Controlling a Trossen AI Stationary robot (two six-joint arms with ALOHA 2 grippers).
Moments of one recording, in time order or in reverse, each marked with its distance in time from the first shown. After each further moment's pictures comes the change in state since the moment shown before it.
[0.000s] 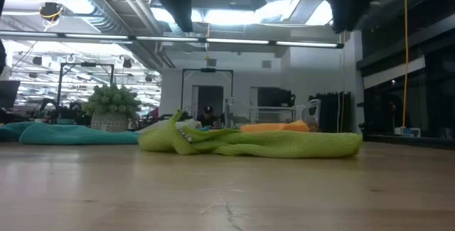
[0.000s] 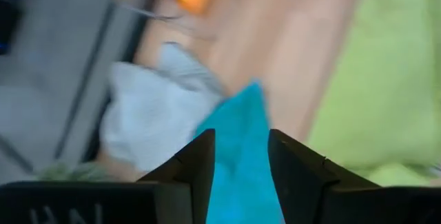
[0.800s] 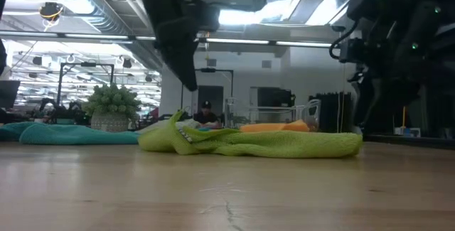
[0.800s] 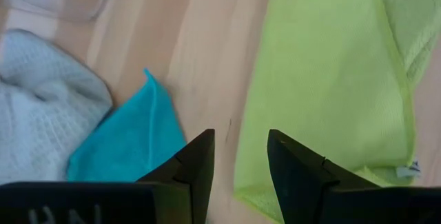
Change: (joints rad) left arm 0.021 0.002 -0.421 0.527 0.238 0.107; right arm -0.005 -0.347 -1.016 1.078 -0.089 0.023
